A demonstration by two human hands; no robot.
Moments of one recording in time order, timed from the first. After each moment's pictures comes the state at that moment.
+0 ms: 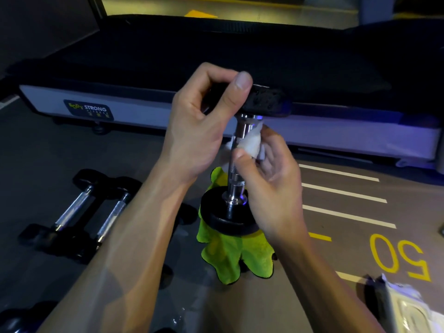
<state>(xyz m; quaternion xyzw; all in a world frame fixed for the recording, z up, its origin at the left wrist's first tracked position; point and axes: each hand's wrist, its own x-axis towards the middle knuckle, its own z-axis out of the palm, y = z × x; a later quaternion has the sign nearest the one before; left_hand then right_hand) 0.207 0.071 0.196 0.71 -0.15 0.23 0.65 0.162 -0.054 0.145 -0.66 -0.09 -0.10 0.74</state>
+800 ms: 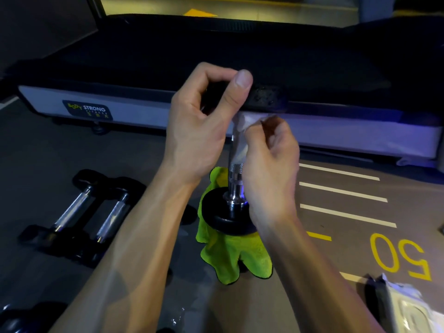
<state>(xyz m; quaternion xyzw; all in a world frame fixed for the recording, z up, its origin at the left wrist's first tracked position) 0.203 0.066 0.197 0.72 -0.14 0.25 0.64 0.188 -0.039 0.163 -0.66 0.04 -0.16 0.73</state>
